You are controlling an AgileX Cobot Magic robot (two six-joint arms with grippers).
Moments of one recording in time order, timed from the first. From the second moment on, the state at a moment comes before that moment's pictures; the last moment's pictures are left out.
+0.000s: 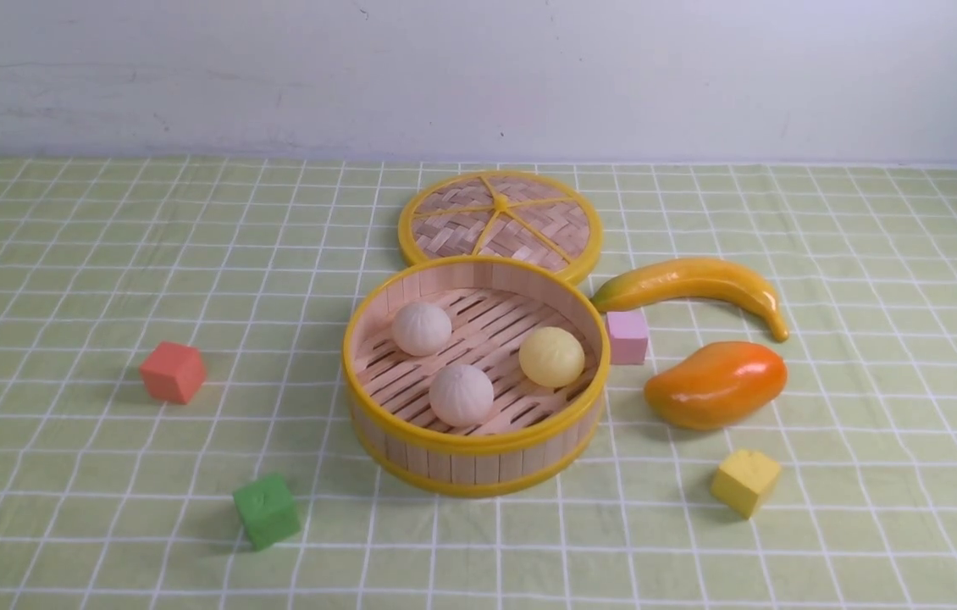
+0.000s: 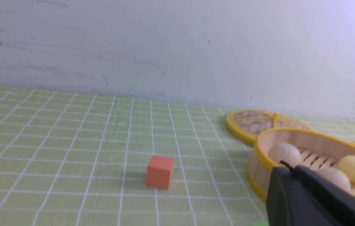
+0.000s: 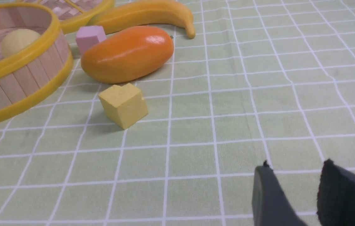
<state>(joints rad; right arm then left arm) 0.04 -0.01 0.02 -0.02 0.39 0.13 -0.16 -0.02 0.02 0.33 0.04 -0.47</state>
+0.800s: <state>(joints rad) 0.04 -0.01 0.02 -0.02 0.39 0.13 -0.16 -0.02 0.03 0.29 0.38 -0.63</state>
